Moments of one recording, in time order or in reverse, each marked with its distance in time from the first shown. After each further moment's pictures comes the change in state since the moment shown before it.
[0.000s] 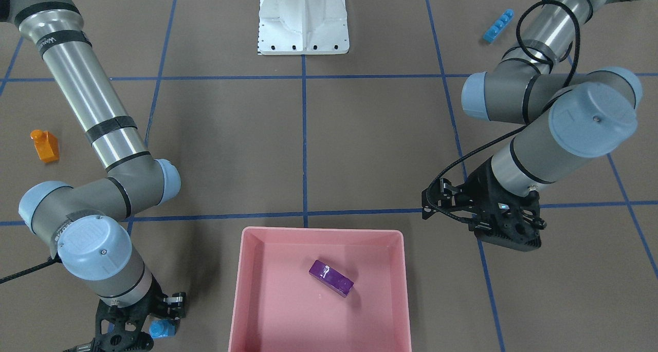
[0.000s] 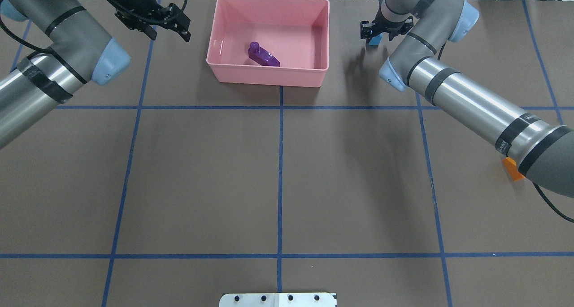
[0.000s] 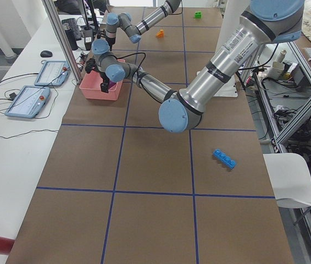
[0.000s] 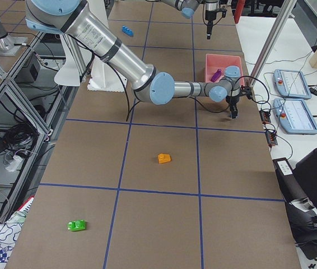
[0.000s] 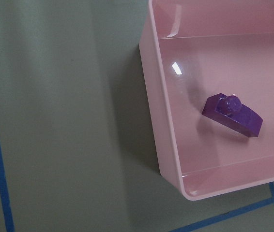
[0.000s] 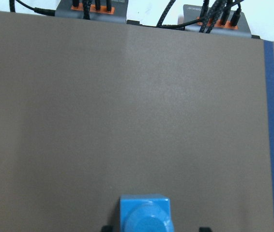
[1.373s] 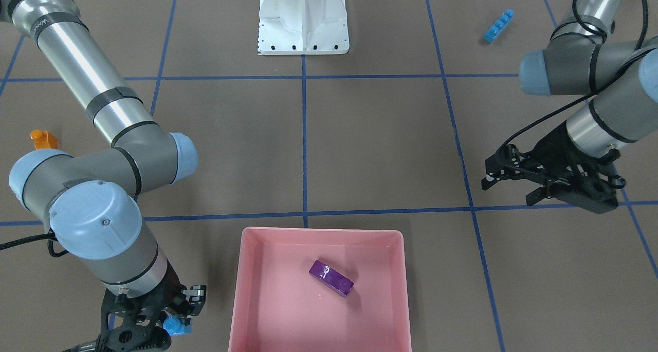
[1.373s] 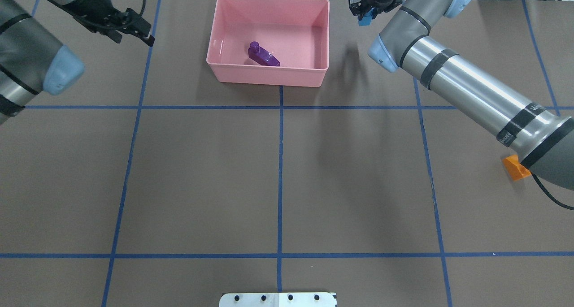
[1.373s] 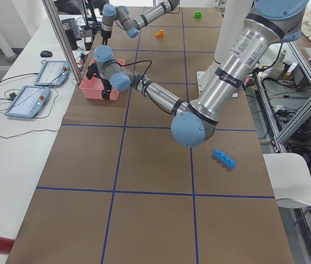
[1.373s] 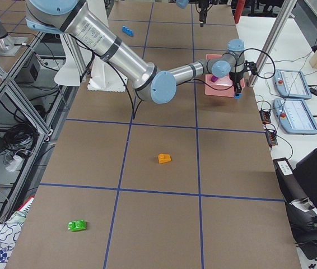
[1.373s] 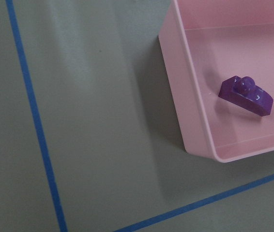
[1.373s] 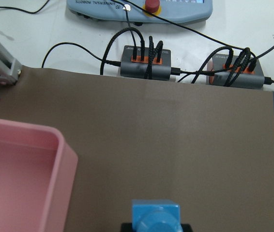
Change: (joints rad) left arm -0.114 0.285 -0.240 0.000 -0.074 0.187; right arm 0.032 0.011 0.338 -0.317 0.048 -0.006
